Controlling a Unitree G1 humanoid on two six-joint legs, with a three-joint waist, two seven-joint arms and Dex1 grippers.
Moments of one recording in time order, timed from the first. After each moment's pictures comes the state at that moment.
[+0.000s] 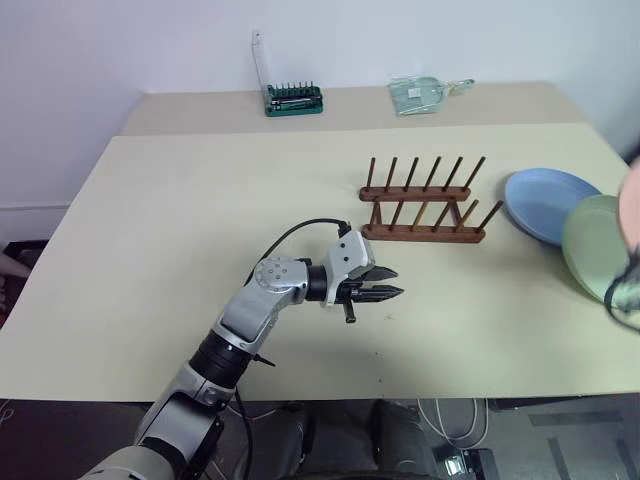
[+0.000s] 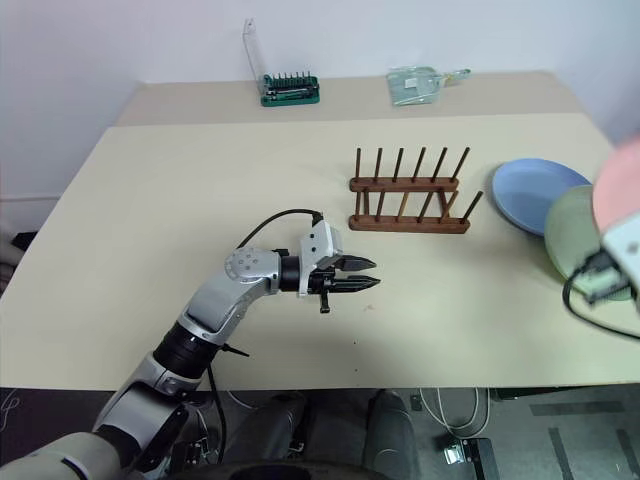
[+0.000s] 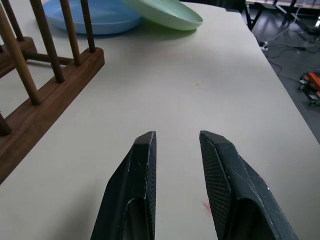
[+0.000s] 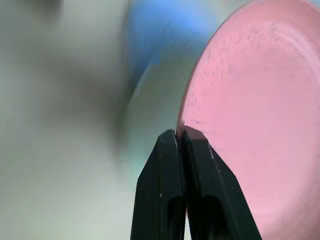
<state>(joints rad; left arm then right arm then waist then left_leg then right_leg) -0.52 0.18 -0.38 0.01 -0.19 0.38 -0.93 0.08 -0.97 -0.79 -0.62 0.19 0.76 0.71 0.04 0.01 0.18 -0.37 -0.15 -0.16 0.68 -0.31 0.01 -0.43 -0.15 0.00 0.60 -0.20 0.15</state>
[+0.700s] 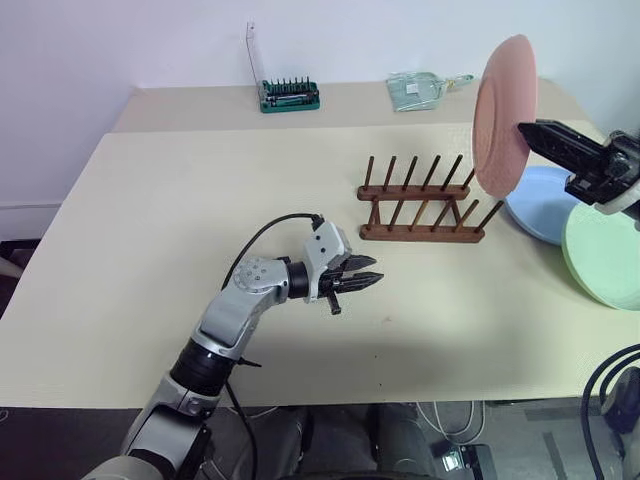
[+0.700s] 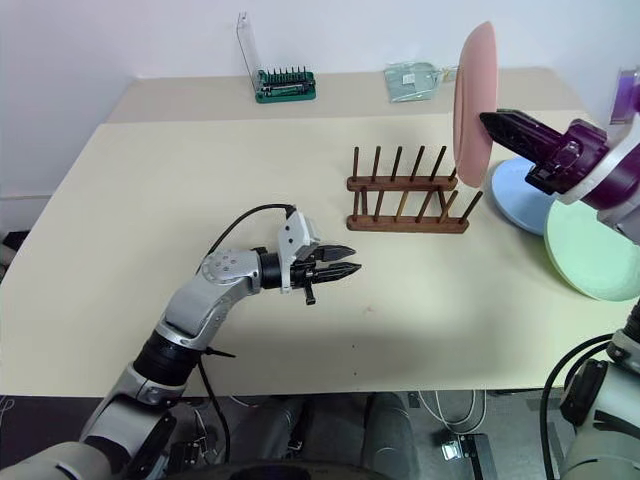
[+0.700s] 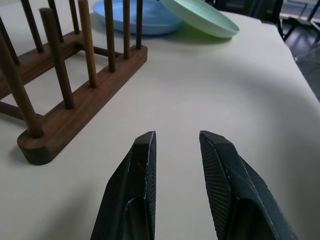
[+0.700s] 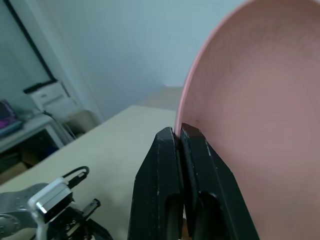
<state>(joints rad) -0.46 0.24 -0.30 -0.11 -0.25 0.45 -0.84 -0.62 -0.87 -0.53 0.06 0.93 0.98 0.93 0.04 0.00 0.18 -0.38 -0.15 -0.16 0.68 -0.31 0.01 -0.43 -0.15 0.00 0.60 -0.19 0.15</state>
